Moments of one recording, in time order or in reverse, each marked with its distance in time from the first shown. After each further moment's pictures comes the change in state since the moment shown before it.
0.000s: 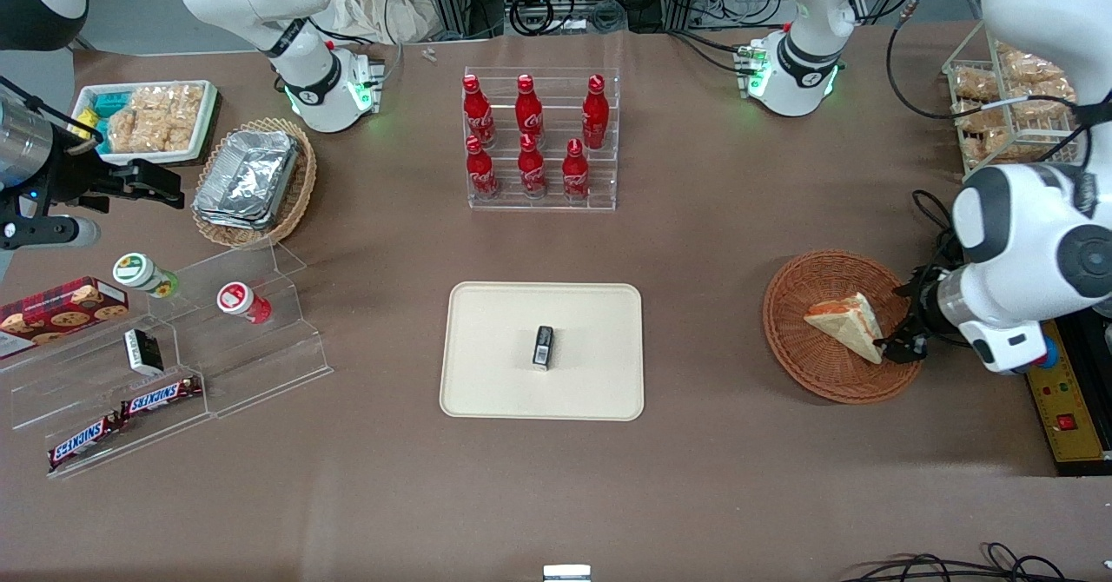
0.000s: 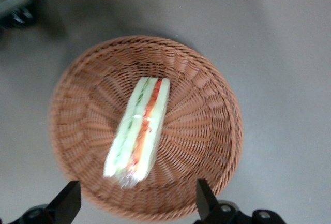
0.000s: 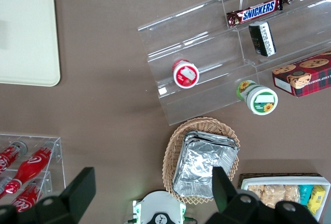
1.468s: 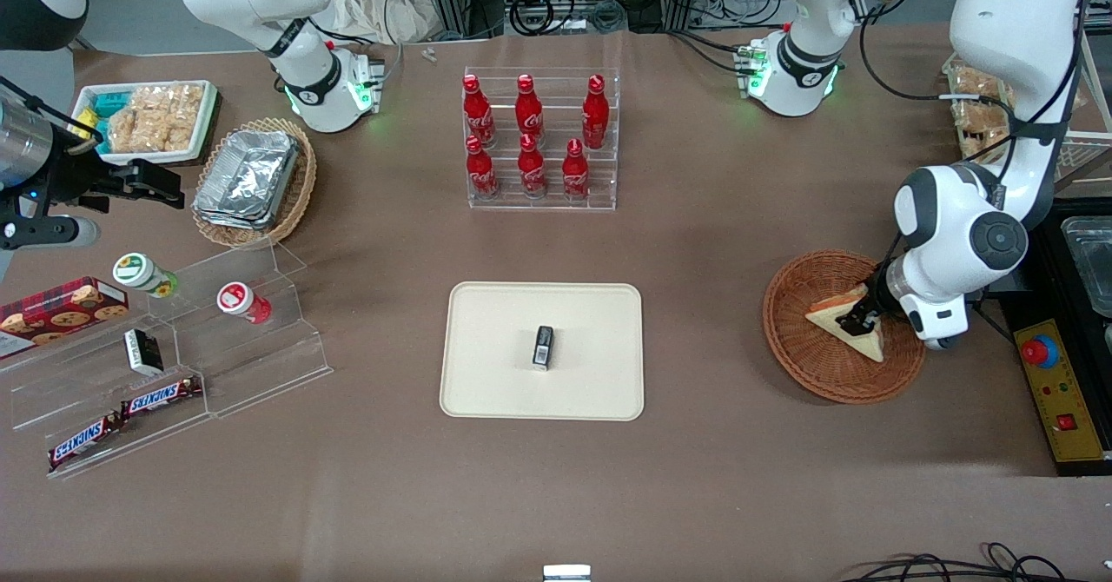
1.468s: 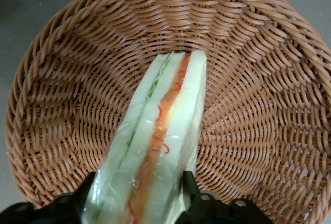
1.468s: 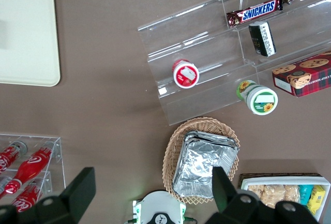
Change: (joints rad) arm 0.019 0.005 0.006 -0.431 -0.018 0.515 0.089
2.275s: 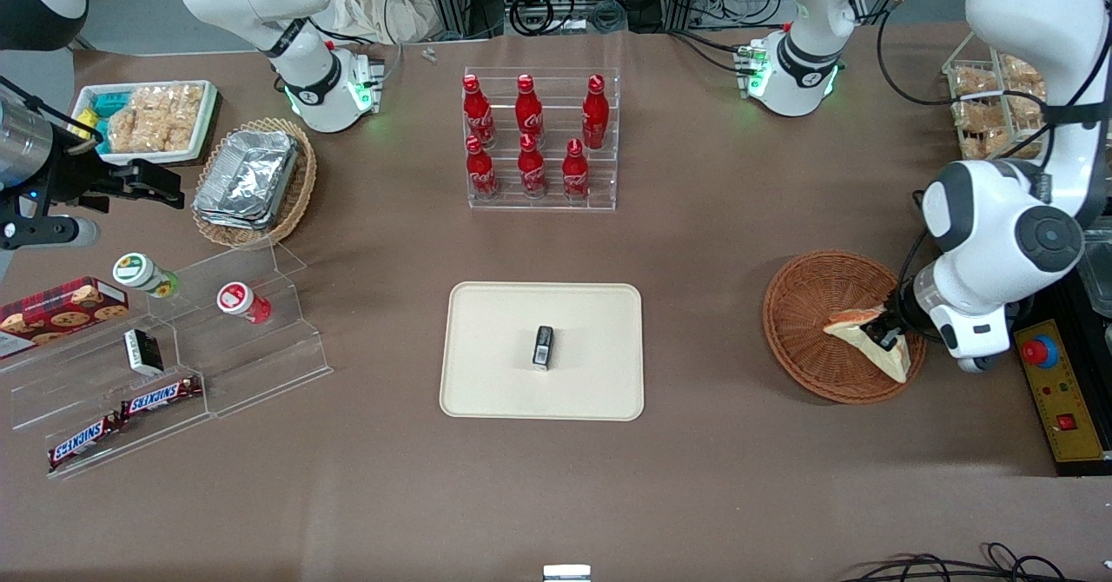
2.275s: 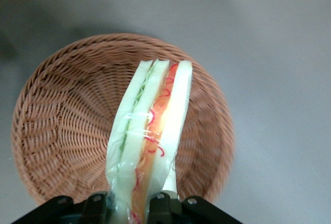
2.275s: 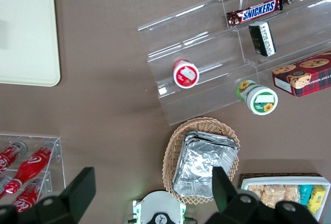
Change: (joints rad) arm -0.016 -0.032 -0.043 0.276 0.006 -0.264 0.089
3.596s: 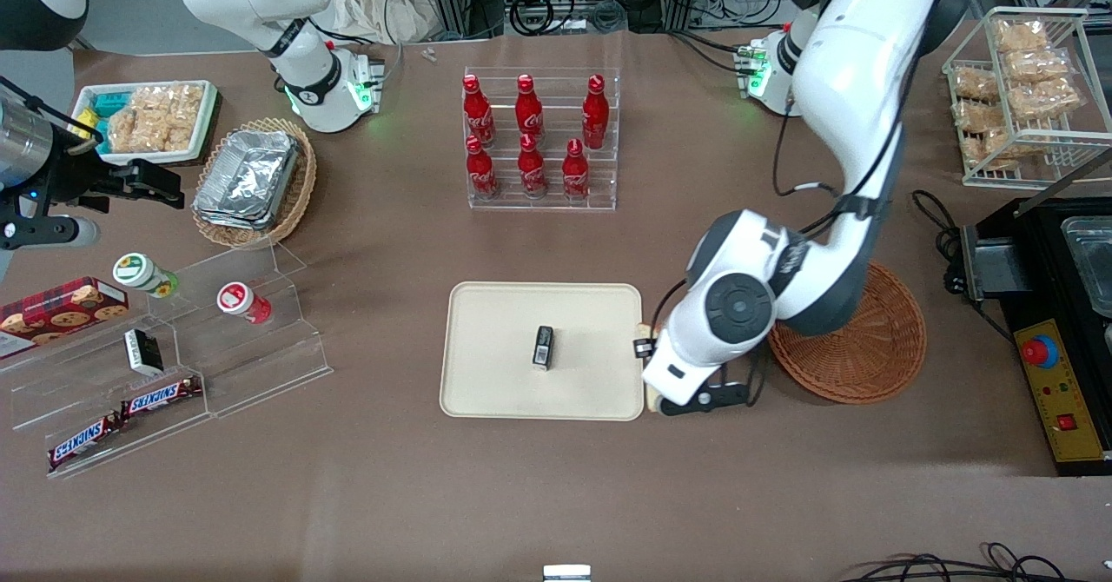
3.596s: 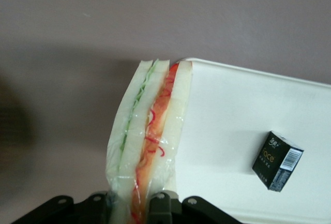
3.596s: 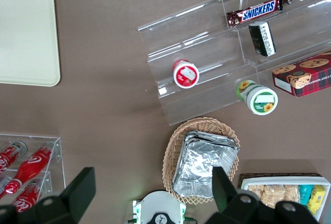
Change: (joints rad) arm -0.454 0.500 -0.077 0.694 0.031 -0.243 0.201
